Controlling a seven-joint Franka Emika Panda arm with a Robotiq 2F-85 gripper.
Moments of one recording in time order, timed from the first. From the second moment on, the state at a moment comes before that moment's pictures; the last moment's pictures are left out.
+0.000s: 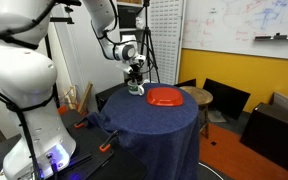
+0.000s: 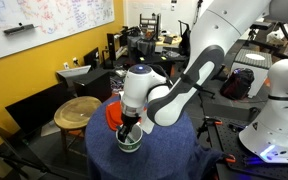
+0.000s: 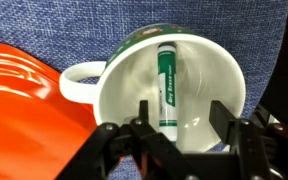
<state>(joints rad) 0.22 0.51 -0.03 -2.11 0.01 2.80 0.34</state>
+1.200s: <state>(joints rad) 0.42 0.55 -0.22 -2.16 0.01 2.97 0.46</state>
